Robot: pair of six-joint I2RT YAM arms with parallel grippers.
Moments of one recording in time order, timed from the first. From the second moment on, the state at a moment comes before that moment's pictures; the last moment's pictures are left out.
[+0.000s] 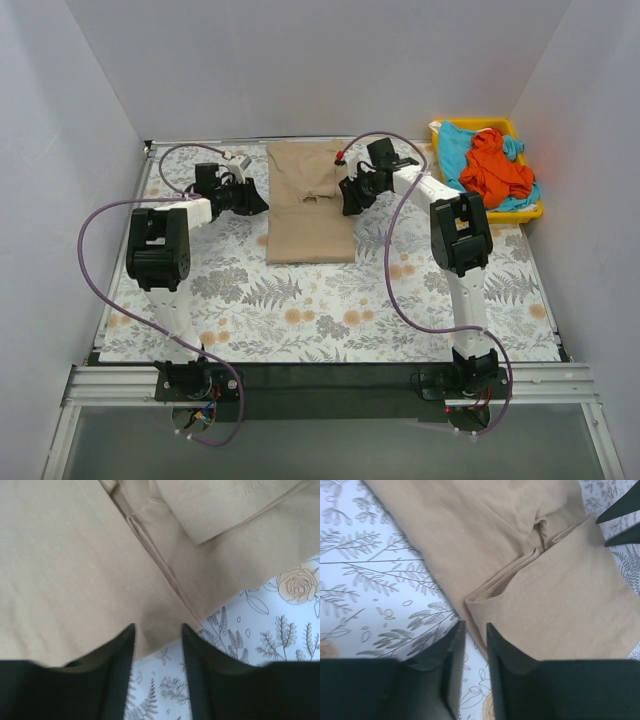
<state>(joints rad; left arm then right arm) -0.05 2.04 1.24 0.11 0.71 -0.02 0.38 2.29 1.83 -0.54 -0.58 -0.39</state>
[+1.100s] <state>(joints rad) -0.27 1.42 0.46 0.29 0.66 1.00 0.72 1.62 0.86 -0.11 -0.18 -0.97</state>
